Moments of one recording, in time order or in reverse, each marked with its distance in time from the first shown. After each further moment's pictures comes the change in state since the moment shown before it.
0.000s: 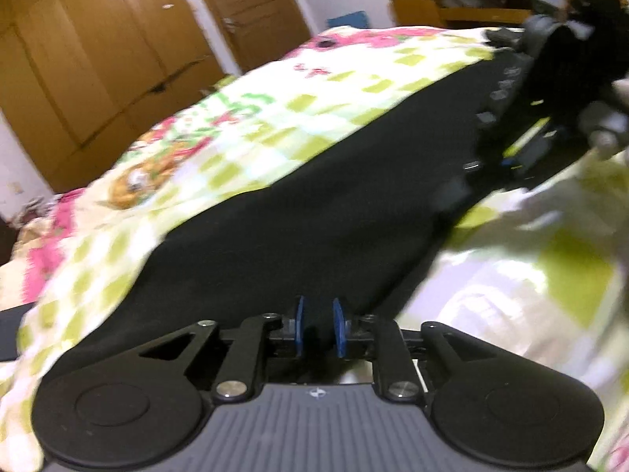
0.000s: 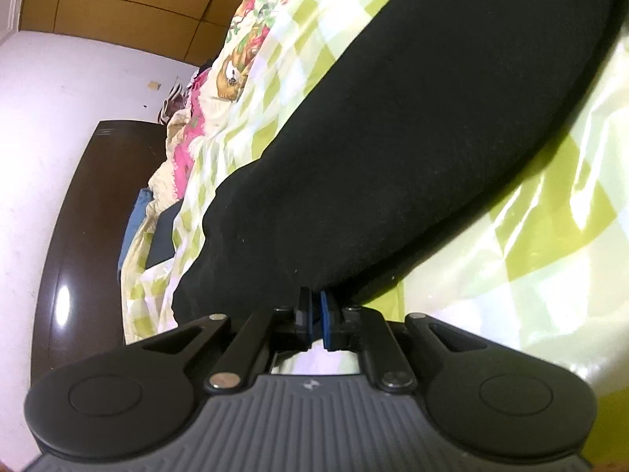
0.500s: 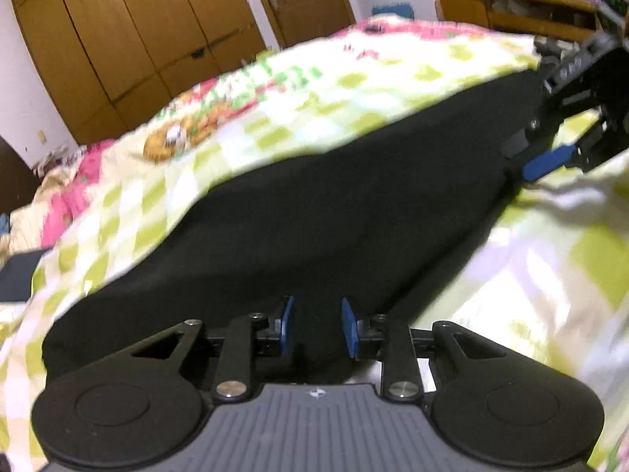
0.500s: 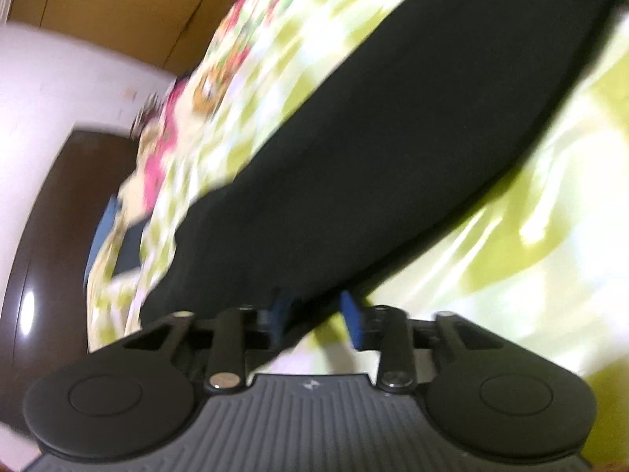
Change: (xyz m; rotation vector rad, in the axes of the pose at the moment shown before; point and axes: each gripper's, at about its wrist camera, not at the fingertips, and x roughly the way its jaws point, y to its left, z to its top) left arm -0.001 0.022 -0.010 -0.133 0.025 0.025; right arm -0.030 -0.006 0.007 -0.002 -0.165 -0.142
